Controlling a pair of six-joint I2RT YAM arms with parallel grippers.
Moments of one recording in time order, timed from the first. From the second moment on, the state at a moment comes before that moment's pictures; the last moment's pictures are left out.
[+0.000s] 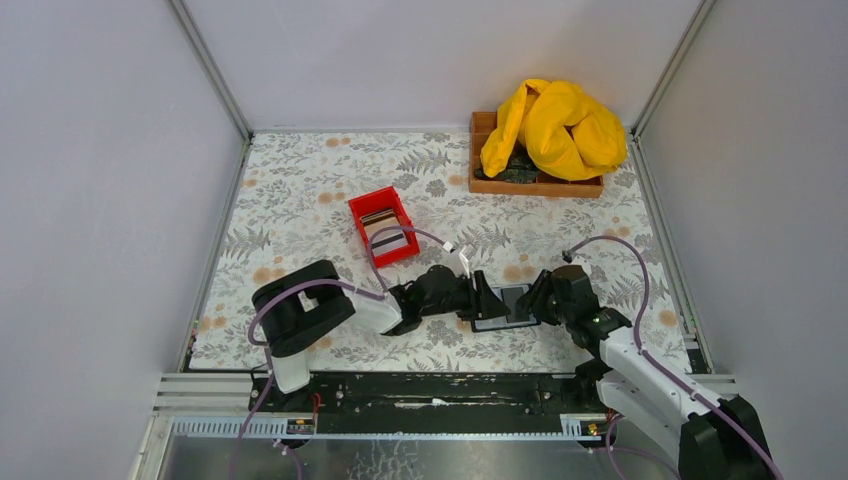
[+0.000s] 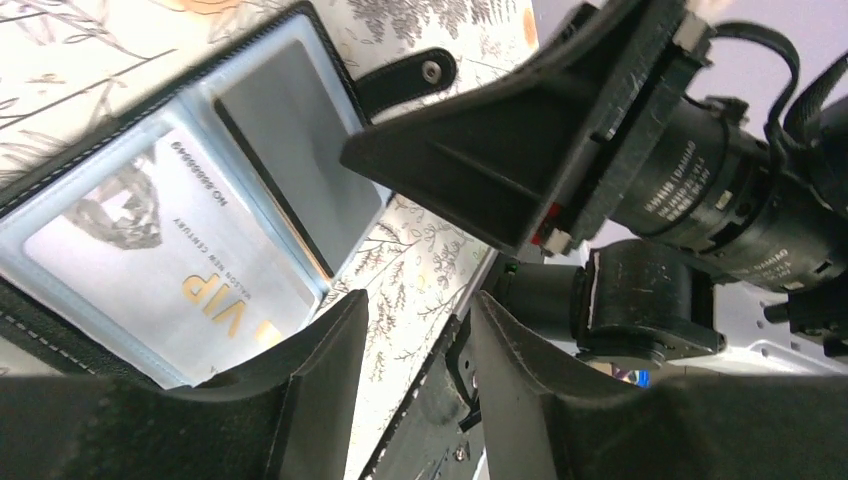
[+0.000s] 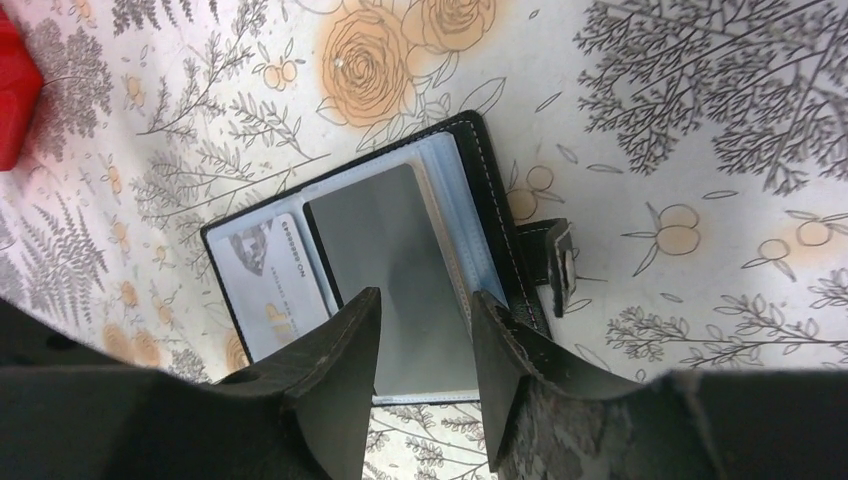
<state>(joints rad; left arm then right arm) -1.03 1.81 0.71 0.76 0.21 -1.07 0.41 0.81 0.25 -0.25 0.04 0.78</state>
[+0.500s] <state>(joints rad) -1.03 1.77 0.53 0.85 0.02 -1.11 0.41 0.54 0.19 -0.28 -0.10 0.71</state>
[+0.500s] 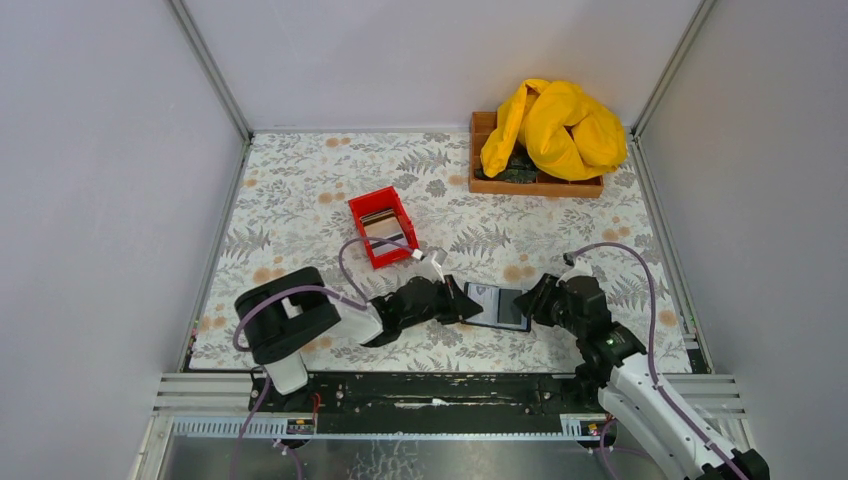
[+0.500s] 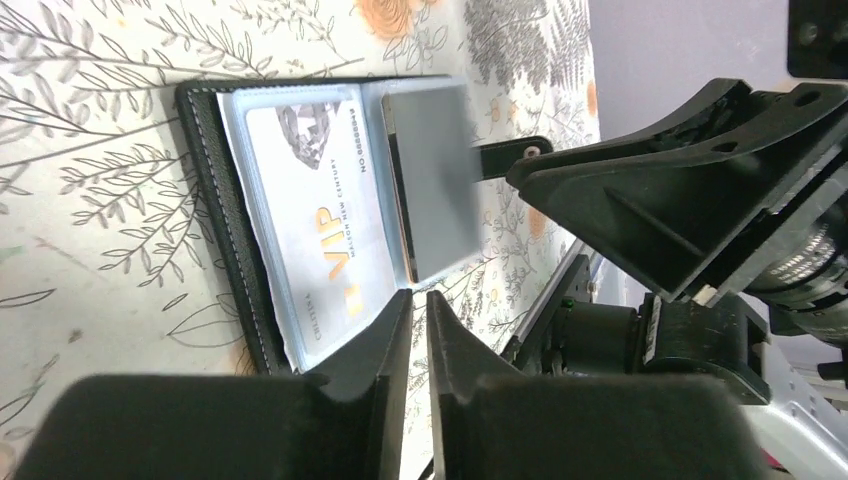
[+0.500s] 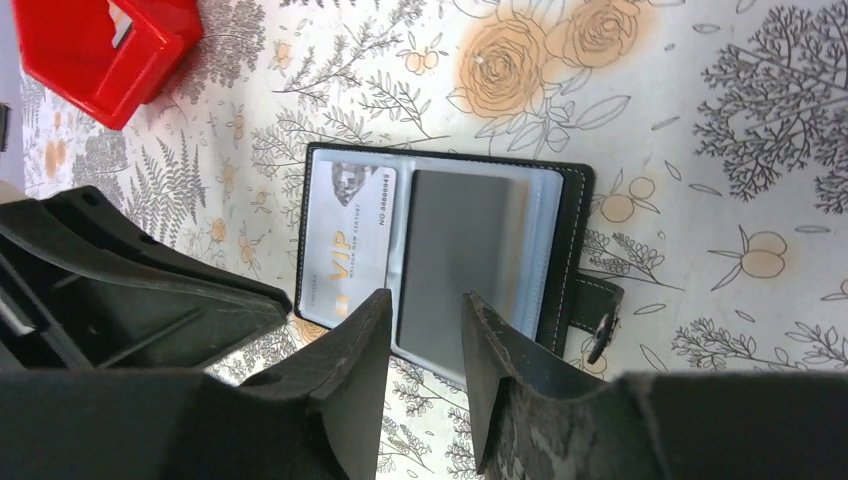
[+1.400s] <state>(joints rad) -1.02 1.75 0.52 0.73 -0.07 -0.99 0.42 0.78 0.15 0.01 -0.28 0.73</state>
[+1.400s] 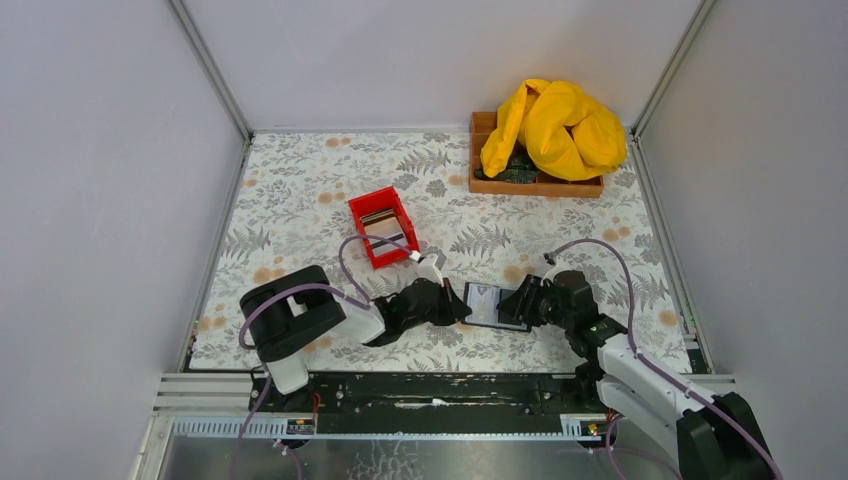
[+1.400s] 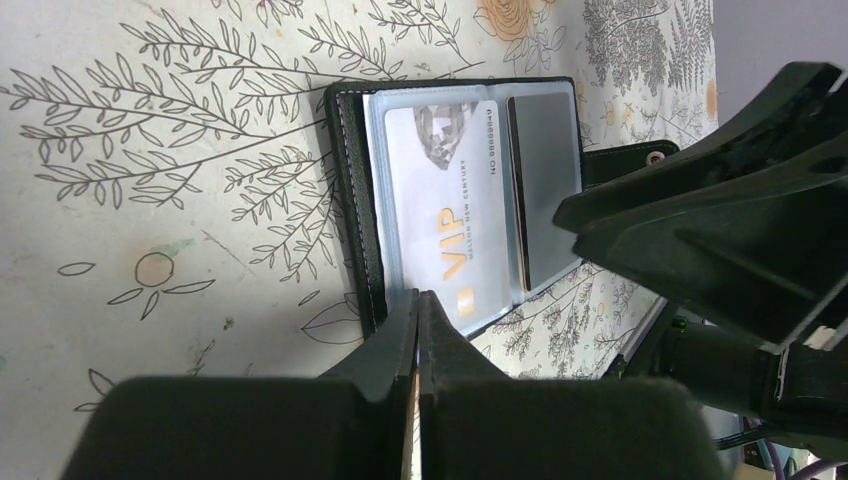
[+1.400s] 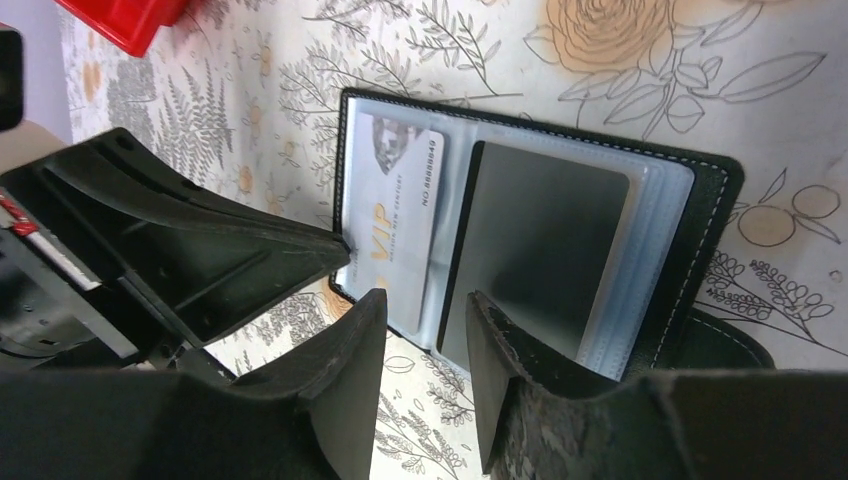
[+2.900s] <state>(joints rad) -1.01 1.90 0.53 0.96 0.01 -1.06 0.43 0.85 0.11 0.09 -0.27 0.73</state>
